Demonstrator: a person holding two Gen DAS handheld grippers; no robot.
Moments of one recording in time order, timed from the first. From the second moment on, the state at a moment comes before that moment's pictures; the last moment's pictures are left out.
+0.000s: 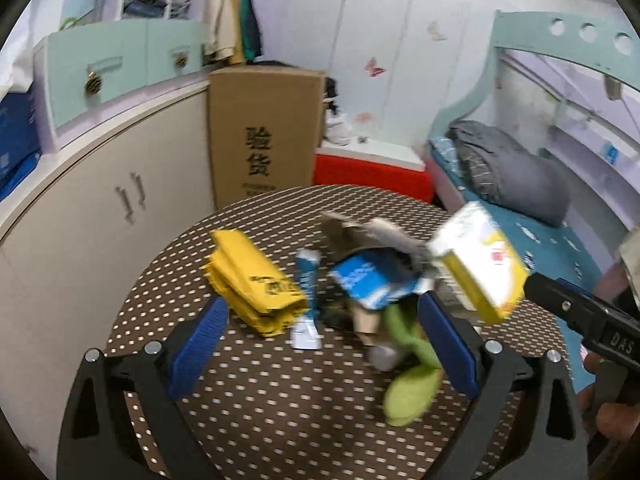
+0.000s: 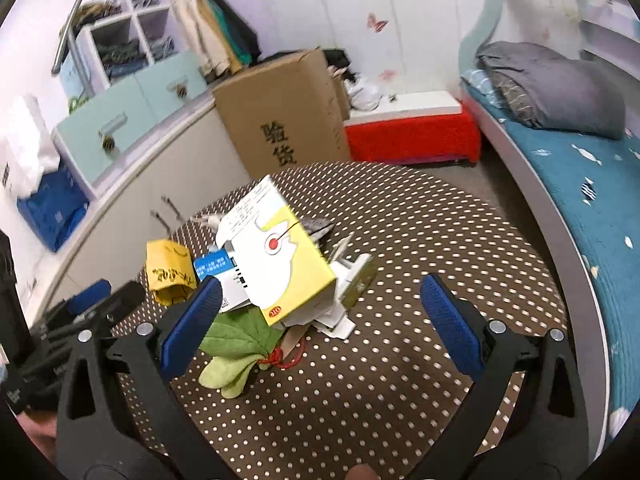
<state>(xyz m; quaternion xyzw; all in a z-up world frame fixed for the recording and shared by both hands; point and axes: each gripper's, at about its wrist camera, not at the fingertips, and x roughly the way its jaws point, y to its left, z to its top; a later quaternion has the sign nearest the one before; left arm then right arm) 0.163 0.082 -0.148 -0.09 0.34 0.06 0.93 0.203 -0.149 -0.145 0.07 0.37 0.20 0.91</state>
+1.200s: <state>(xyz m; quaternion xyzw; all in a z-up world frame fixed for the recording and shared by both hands) 0.152 0.118 -0.197 -0.10 0.40 0.03 0.91 0.160 -0.192 -0.169 0.13 0.38 0.22 0.89</state>
